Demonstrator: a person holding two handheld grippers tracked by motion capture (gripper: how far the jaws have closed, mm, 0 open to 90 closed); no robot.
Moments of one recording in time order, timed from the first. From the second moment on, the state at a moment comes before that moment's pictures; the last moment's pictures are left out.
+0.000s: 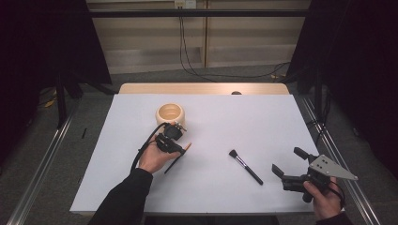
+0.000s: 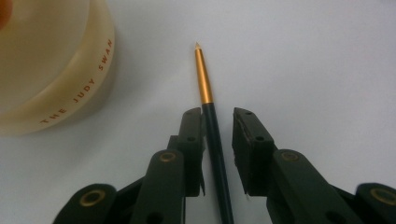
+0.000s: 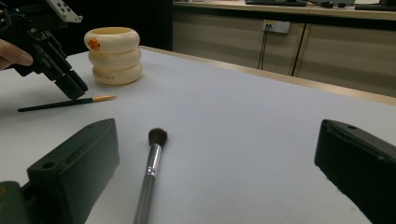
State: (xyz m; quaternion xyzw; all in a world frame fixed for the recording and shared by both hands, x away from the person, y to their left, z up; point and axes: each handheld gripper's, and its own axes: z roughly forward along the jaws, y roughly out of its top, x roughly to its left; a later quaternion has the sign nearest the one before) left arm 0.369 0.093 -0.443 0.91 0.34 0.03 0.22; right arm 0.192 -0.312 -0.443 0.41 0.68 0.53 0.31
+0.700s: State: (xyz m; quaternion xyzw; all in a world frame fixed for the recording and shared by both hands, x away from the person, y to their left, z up) left arm 0.374 0.074 -0.451 0.92 0.35 0.04 0.17; right arm 0.192 -0.311 -0.443 0.41 0.68 0.53 0.31
